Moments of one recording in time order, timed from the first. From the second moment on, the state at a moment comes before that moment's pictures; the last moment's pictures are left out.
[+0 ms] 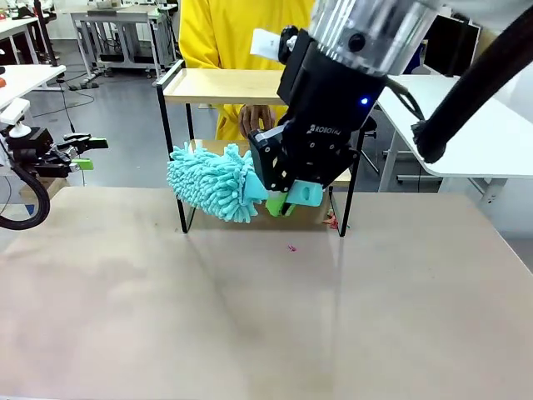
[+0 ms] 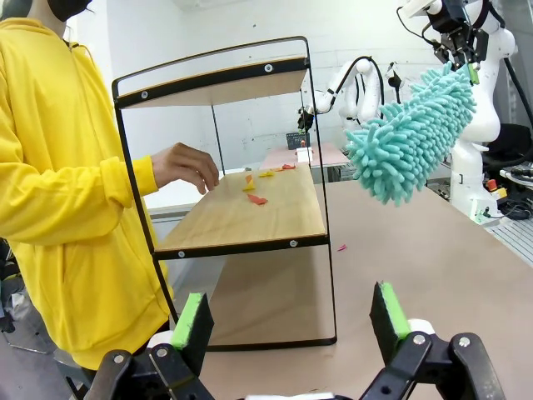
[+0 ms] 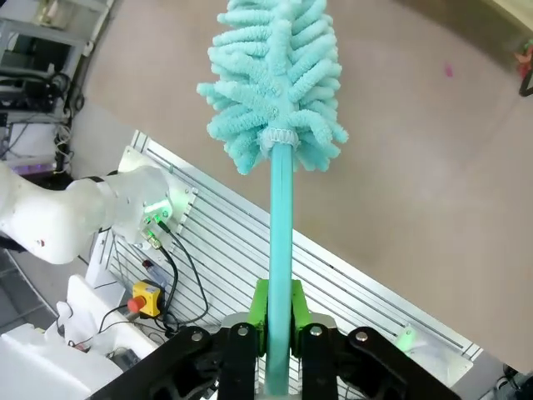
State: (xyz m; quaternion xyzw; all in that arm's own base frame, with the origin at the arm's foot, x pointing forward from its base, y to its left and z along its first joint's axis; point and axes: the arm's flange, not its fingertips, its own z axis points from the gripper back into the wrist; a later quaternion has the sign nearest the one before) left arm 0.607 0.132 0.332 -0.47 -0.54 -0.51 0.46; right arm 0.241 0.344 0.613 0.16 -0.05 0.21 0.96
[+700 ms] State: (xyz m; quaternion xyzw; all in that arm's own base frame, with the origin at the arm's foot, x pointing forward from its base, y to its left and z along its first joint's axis) left arm 0.607 0.132 0.332 -0.47 -0.54 -0.51 0.46; right arm 0.259 0.409 0.595 0.16 -0.13 0.05 0.98
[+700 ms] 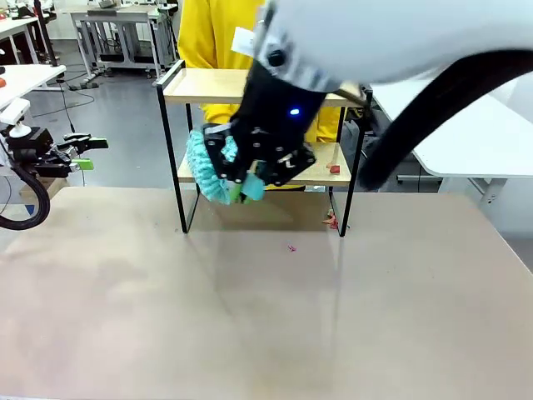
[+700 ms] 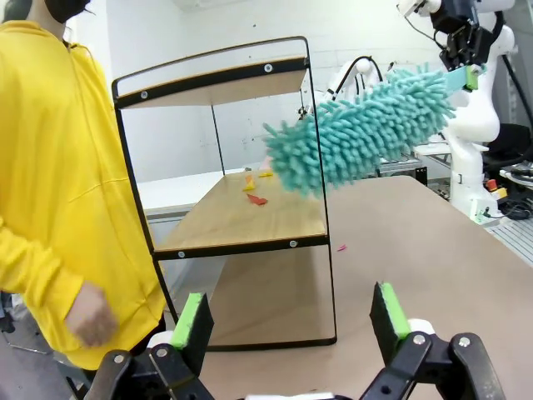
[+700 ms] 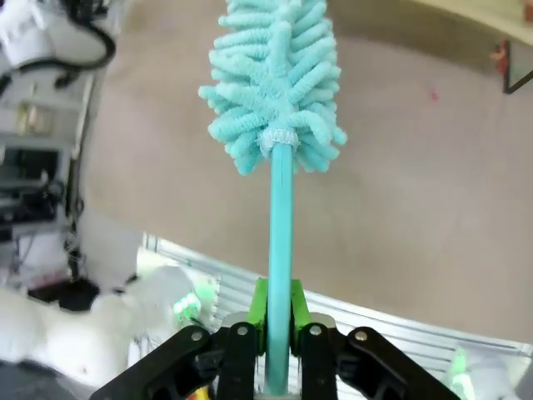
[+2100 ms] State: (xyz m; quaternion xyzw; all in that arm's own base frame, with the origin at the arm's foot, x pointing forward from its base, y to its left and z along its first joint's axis) left arm 0.607 0.132 0.332 -0.47 -0.54 -0.51 0.46; right arm 0.402 0.560 0.506 0.09 -0.19 -0.07 0.97
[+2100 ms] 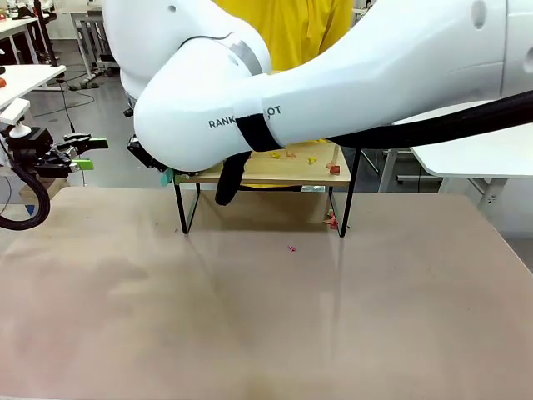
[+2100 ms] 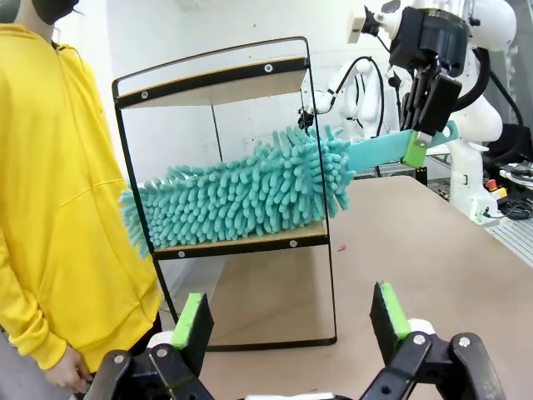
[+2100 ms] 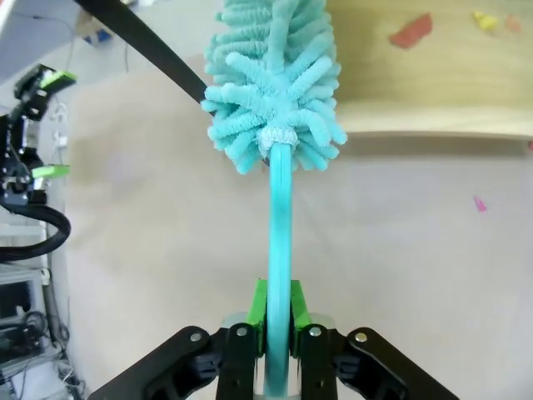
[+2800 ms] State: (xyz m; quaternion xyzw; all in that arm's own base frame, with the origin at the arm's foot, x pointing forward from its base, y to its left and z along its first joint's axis) left arm 0.607 0.132 0.332 -0.47 -0.54 -0.51 0.46; right arm 0.411 0.550 0.501 0.08 -0.16 -0.07 0.98
